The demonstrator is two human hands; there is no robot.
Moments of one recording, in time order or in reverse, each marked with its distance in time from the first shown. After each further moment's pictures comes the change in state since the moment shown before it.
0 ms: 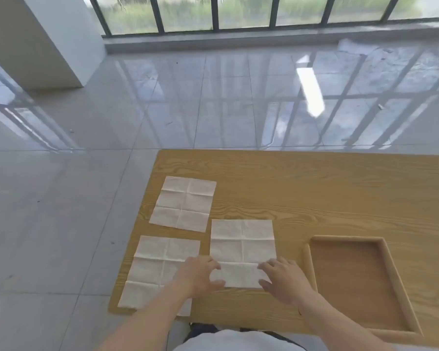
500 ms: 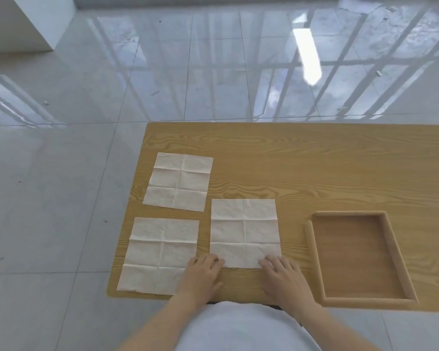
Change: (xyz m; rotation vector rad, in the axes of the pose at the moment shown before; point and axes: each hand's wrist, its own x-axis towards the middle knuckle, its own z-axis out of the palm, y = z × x) left_hand -0.013 -0.007 0.077 0.186 0.166 0.128; right_hand -0.033 -0.025 0.049 -0.026 0.140 0.058
